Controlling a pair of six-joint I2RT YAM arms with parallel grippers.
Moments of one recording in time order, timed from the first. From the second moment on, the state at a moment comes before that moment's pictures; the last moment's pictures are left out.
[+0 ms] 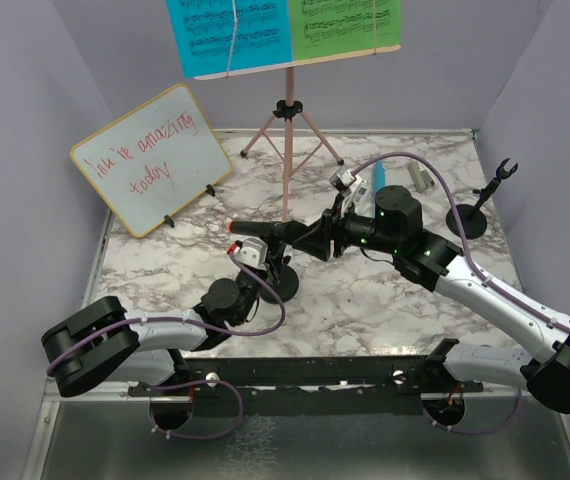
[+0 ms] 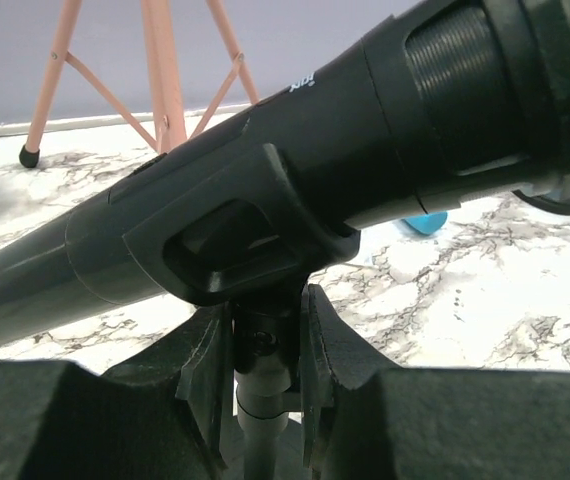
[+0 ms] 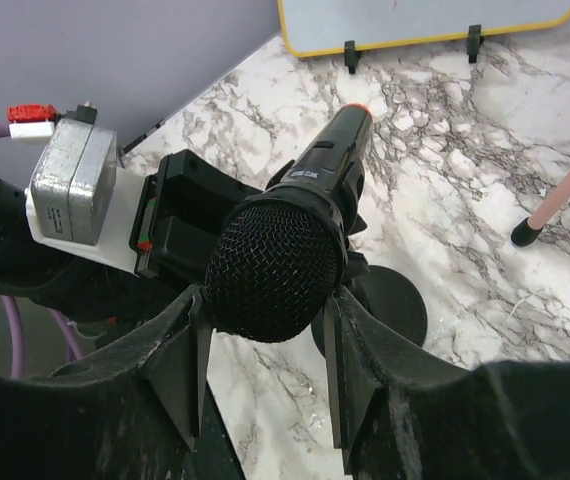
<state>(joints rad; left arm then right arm) -1.00 1.25 0.25 1.16 -0.52 -0.04 0.76 1.16 1.00 -0.09 -0.40 0.26</state>
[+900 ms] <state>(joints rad) -0.98 1.25 0.25 1.15 -0.54 -0.03 0.76 1.01 0.79 -0.15 -0.43 0.24</state>
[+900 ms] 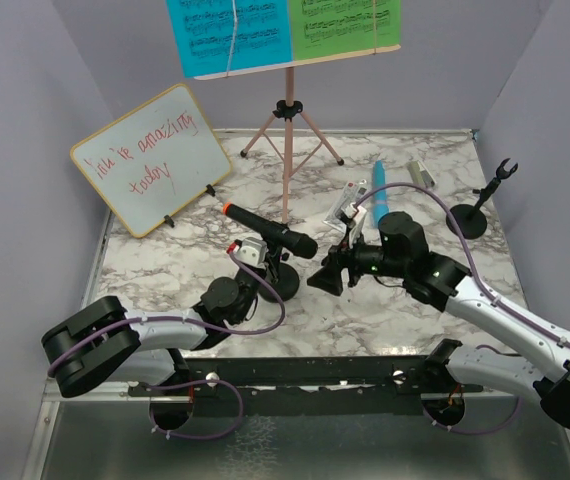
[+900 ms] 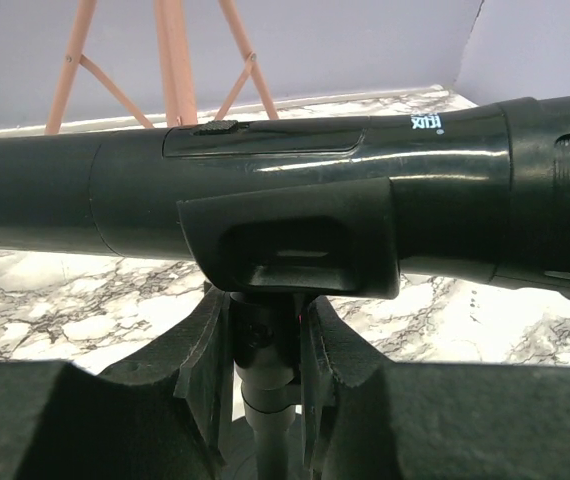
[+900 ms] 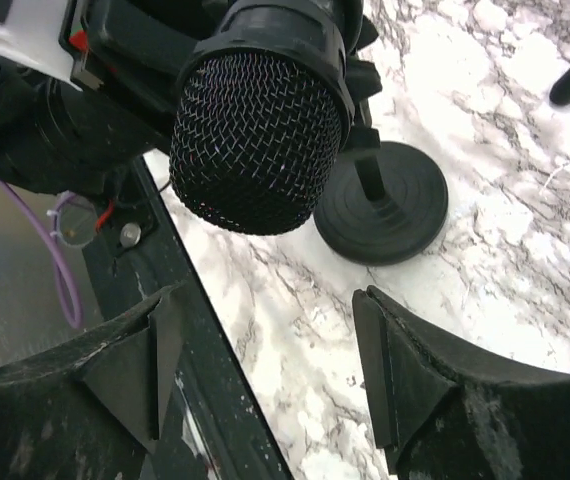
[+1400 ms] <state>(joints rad) -0.98 1.25 0.25 1.16 -0.51 -0.03 0.76 1.07 1.08 -0.32 -0.35 0.21</state>
